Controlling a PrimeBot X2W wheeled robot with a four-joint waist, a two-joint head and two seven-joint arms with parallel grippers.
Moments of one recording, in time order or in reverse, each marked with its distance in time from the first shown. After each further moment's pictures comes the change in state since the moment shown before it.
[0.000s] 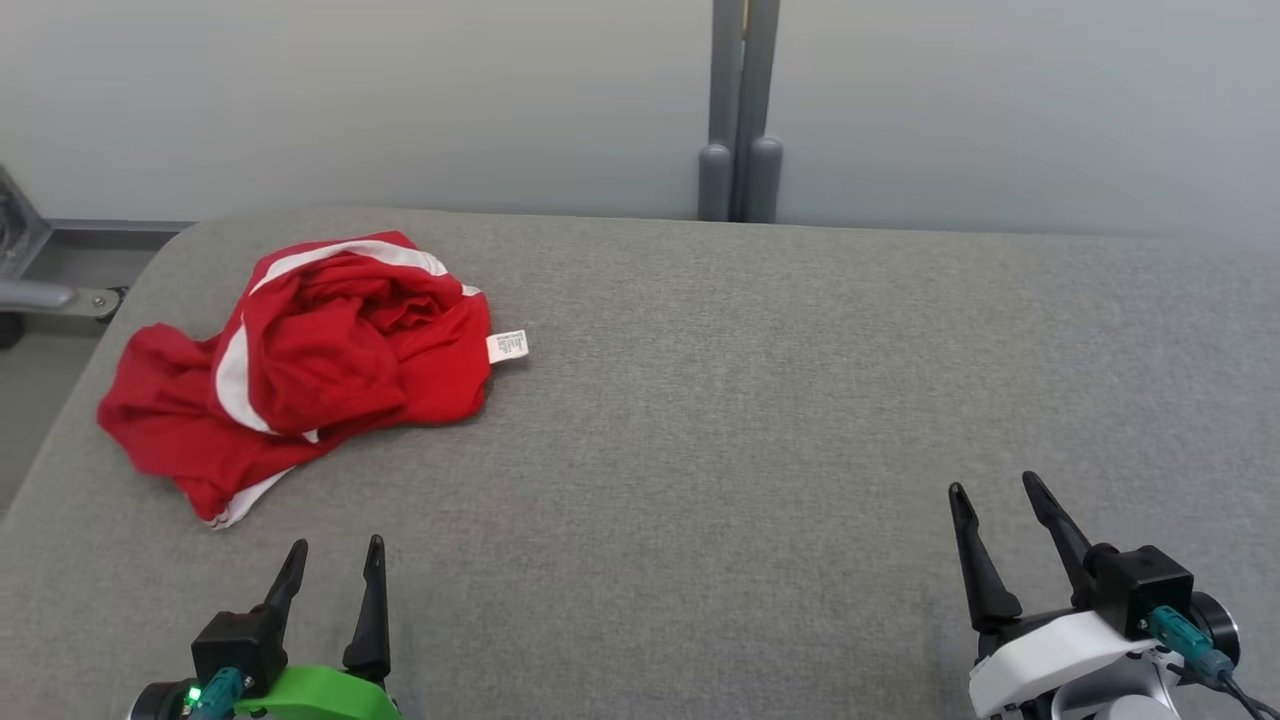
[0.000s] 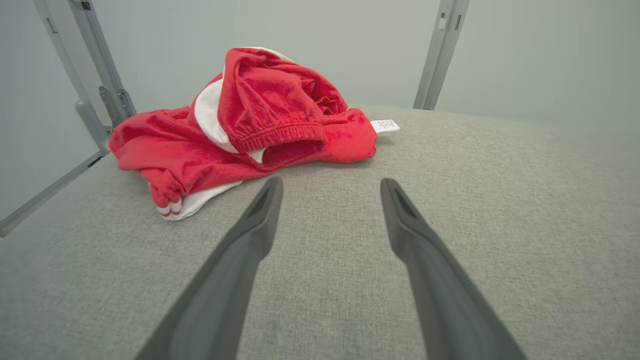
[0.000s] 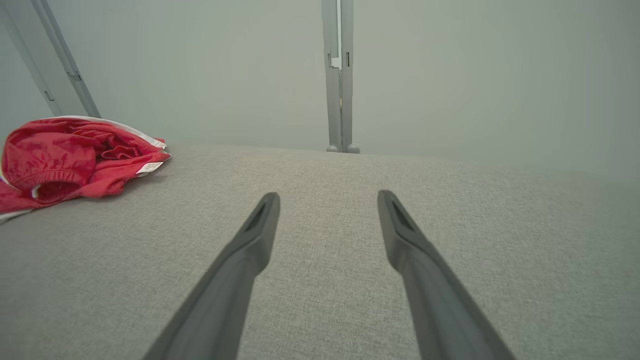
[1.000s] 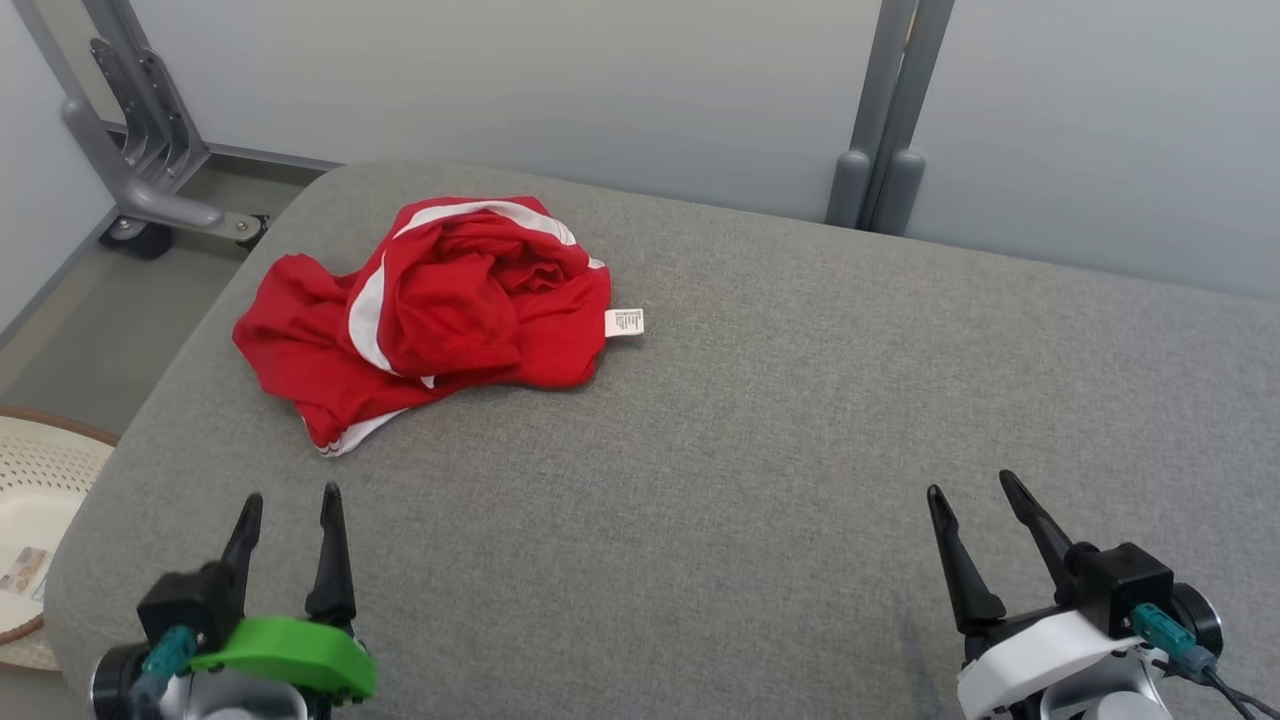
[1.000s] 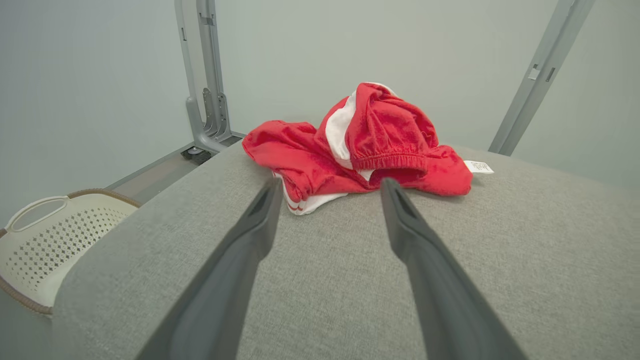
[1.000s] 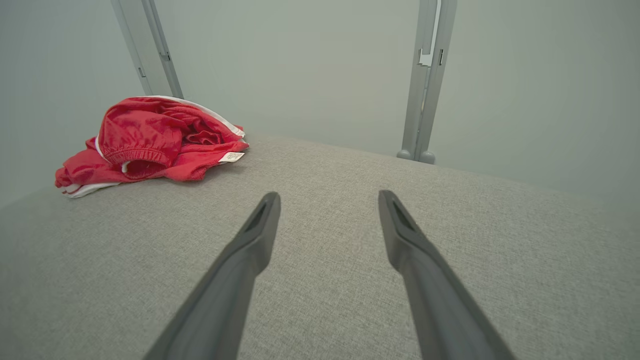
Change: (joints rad) left arm -0.038 -0.009 0.074 -0.010 -0.023 0.000 0.000; right arm -0.008 -0.014 0.057 0.003 0.010 0.000 0.000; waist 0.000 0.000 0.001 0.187
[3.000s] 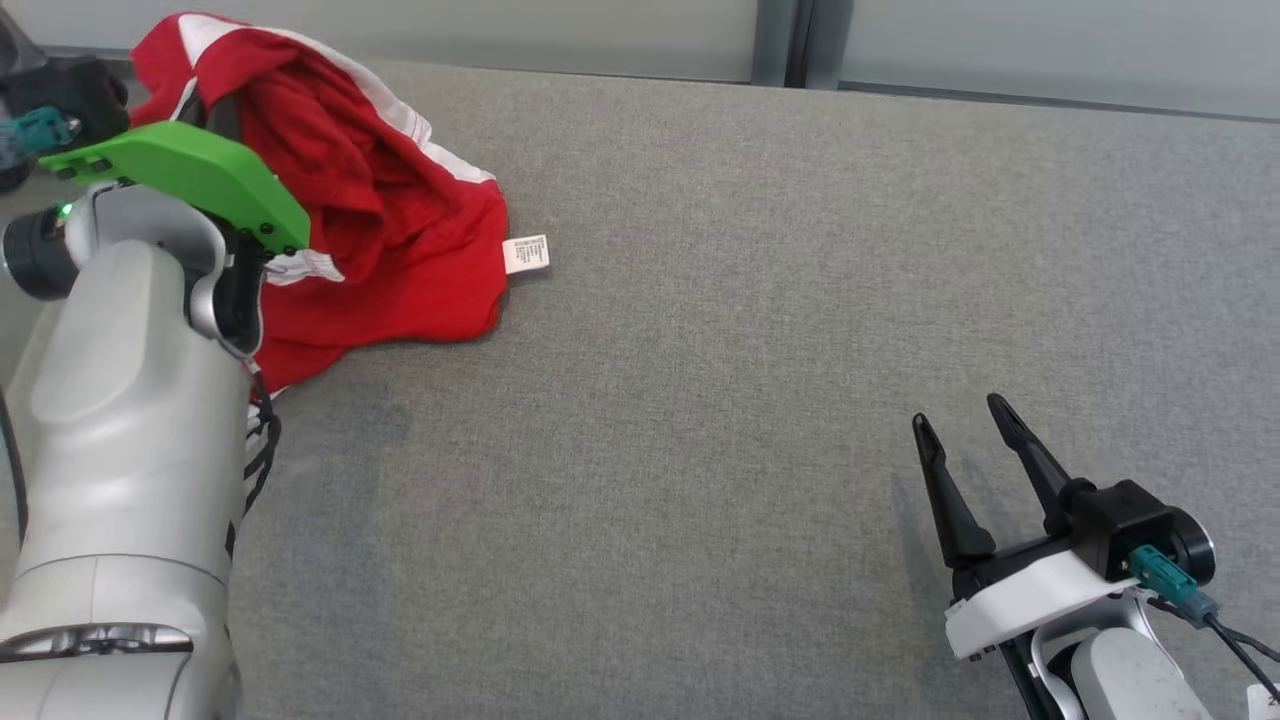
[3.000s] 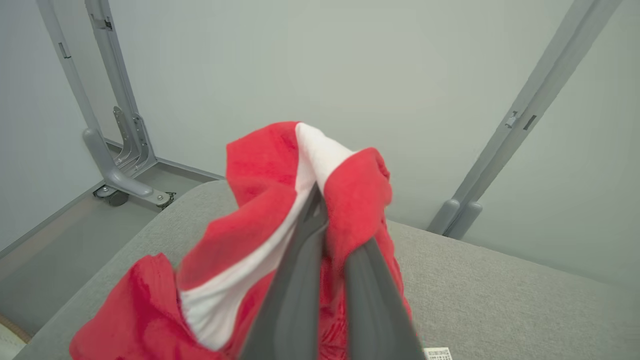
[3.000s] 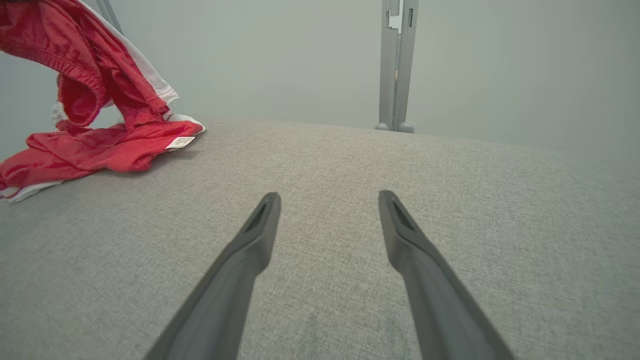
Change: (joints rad) left arm -0.953 0.072 -0.107 0.662 -0.213 0.011 0.170; right arm -0.101 -0.033 0.033 -0.044 0.005 0.000 0.000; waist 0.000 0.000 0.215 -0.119
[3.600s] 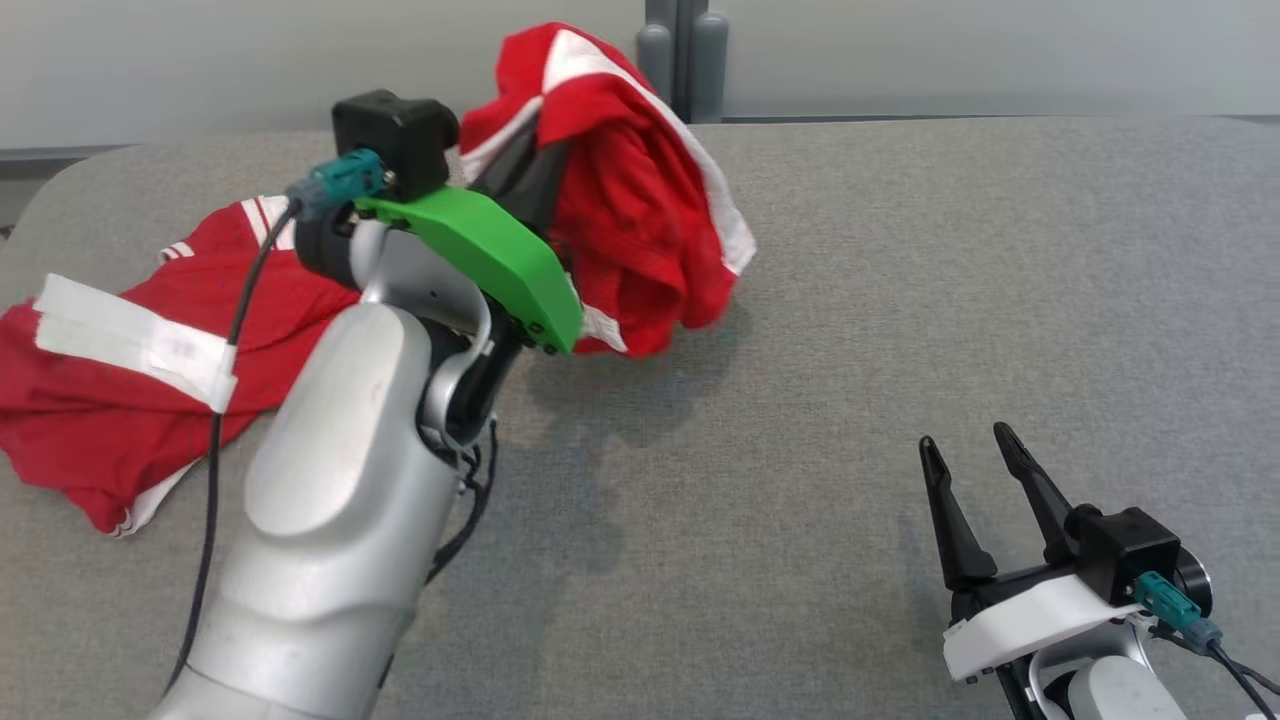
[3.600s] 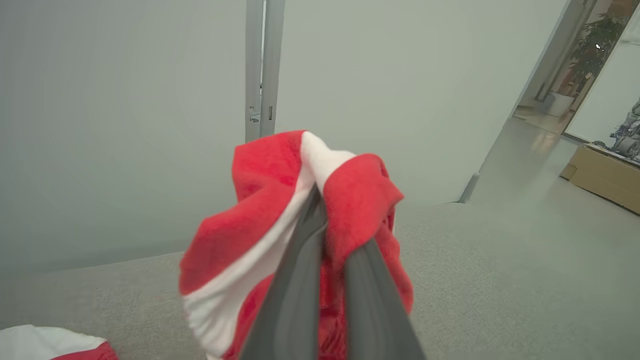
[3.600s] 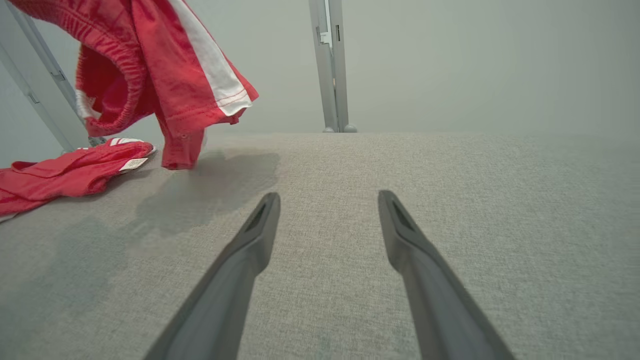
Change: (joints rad) left arm 0.240 -0.098 -0.345 -0.603 -0.141 -0.011 0.177; right arm 0.056 0.052 -0.042 -0.007 0.008 0.000 0.000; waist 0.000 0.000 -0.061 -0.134
